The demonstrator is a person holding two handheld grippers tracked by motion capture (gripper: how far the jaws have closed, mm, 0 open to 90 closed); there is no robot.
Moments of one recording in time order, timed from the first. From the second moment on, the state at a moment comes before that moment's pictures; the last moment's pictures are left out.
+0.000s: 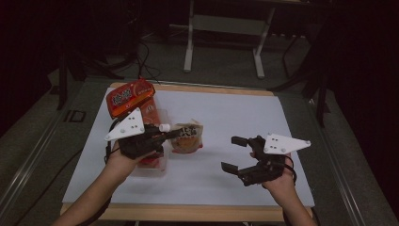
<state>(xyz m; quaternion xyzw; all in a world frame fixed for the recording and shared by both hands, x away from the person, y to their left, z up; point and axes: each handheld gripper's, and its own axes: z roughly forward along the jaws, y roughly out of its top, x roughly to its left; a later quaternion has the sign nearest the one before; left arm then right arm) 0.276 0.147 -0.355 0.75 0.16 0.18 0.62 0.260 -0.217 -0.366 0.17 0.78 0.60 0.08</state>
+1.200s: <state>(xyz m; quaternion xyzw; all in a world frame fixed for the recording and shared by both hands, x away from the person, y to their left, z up) 0.297 0.236 -0.410 0.76 0.20 0.20 0.58 0.271 -0.233 -0.396 0.19 0.79 0.58 0.07</state>
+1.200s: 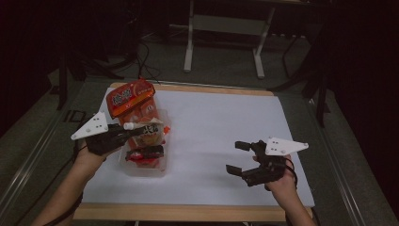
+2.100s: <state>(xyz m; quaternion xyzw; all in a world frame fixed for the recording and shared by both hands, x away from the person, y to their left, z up) 0.297 0.236 -0.424 0.79 0.18 0.15 0.57 0.277 -0.237 -0.401 0.20 0.79 0.58 0.06</state>
